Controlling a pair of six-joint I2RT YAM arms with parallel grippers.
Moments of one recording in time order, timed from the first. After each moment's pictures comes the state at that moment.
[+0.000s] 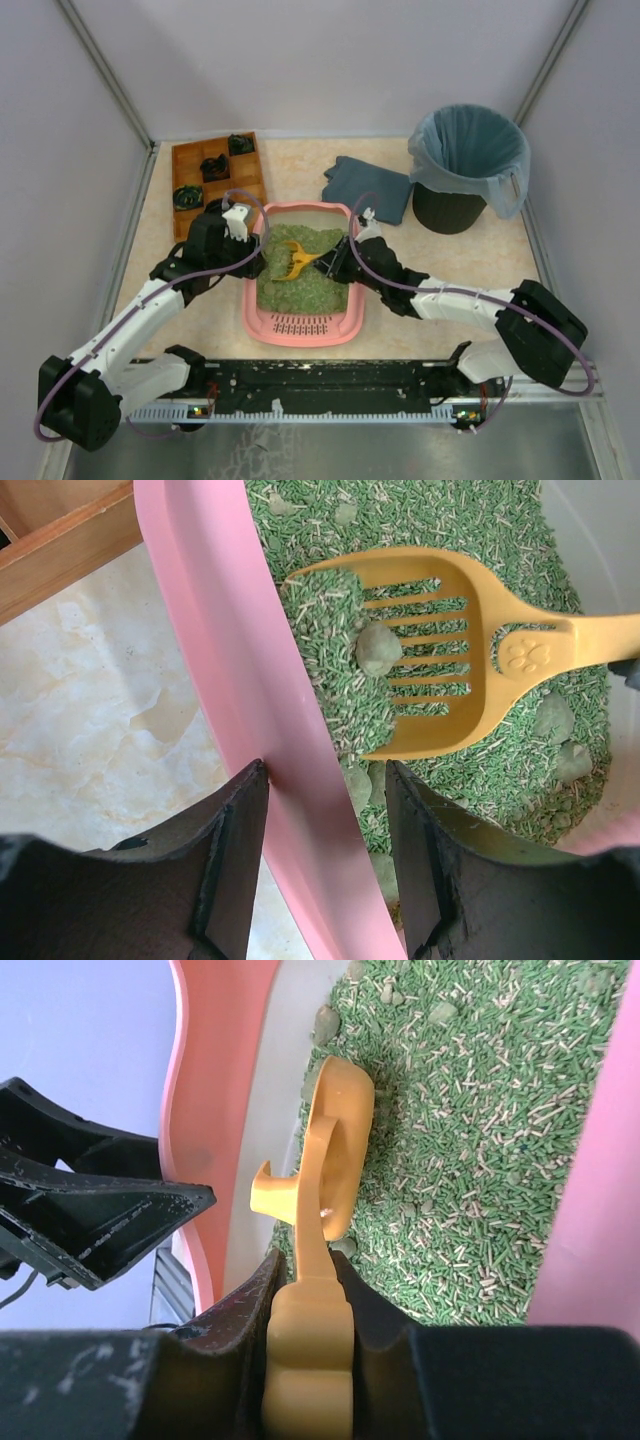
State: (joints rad) left arm -0.43 1.01 0.70 -0.38 0.13 -0.17; right arm 0.87 1.34 0.59 0.39 0.05 1.02
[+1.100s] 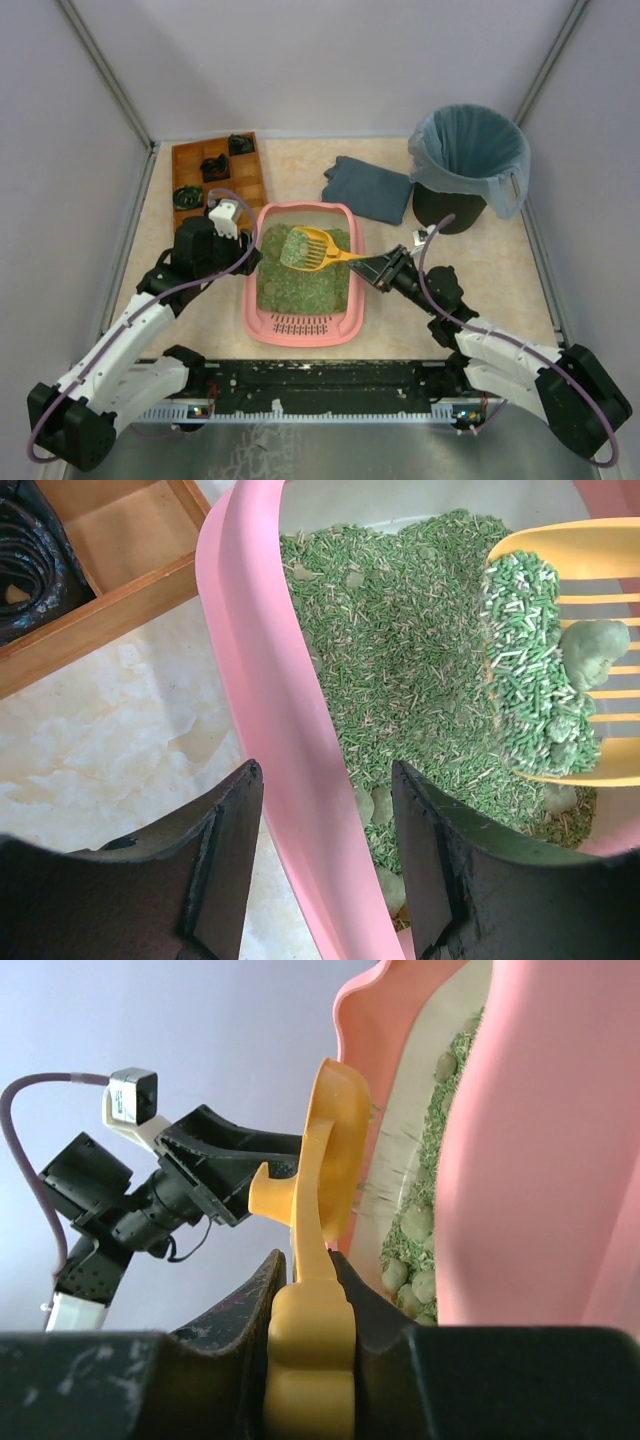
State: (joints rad) left arm -0.43 0.89 0.70 -0.37 0.07 -0.18; right arm 0.62 0.93 0.19 0.76 -0.22 1.23
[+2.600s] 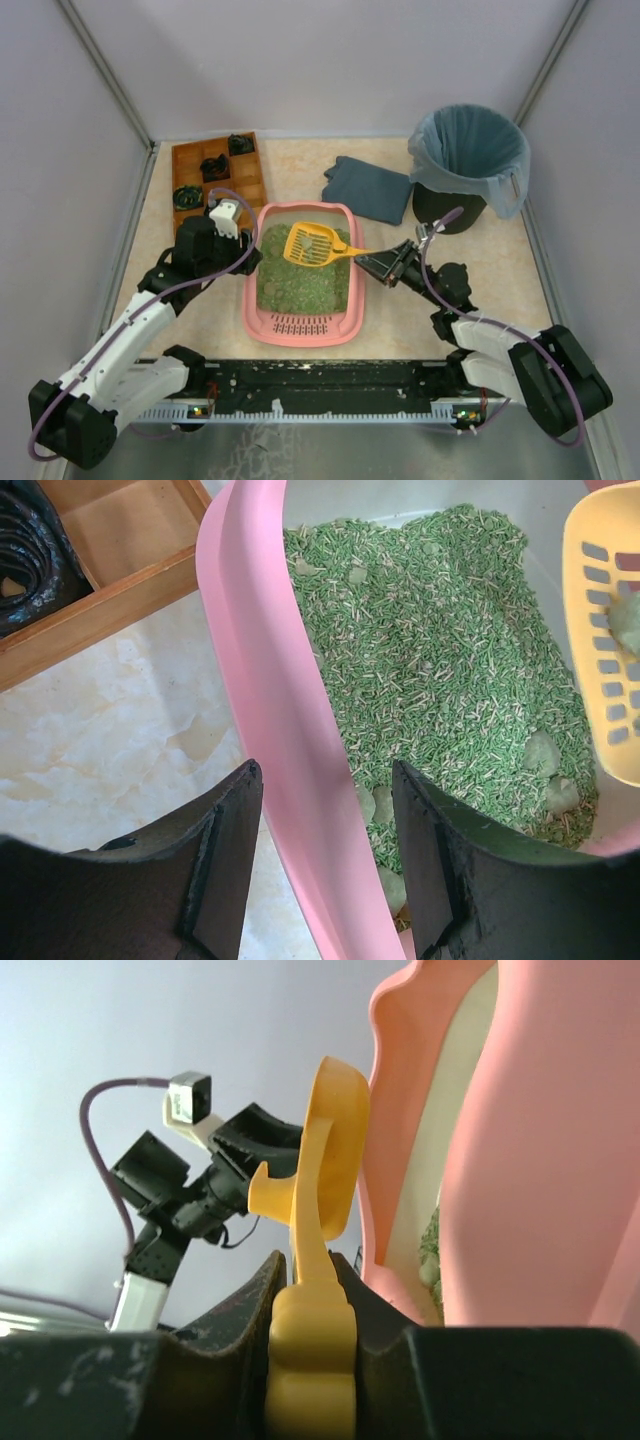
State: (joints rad) left arm -0.42 0.90 0.70 -0.37 0.07 -0.19; right arm 0.45 1.09 0.14 1.08 -0.48 1.39
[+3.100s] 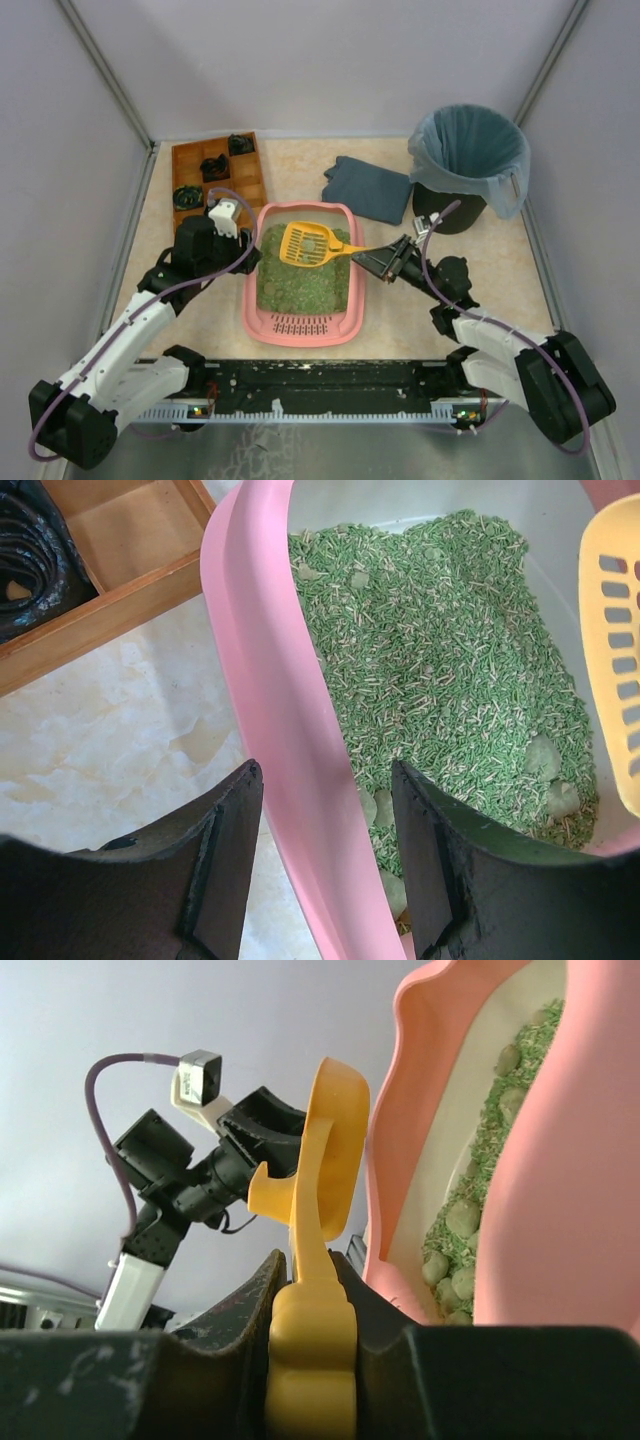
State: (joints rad) left arm -0.41 0.90 0.70 -0.36 0.07 -0.19; right arm 0.44 1.05 0.19 1.00 -0.52 1.34
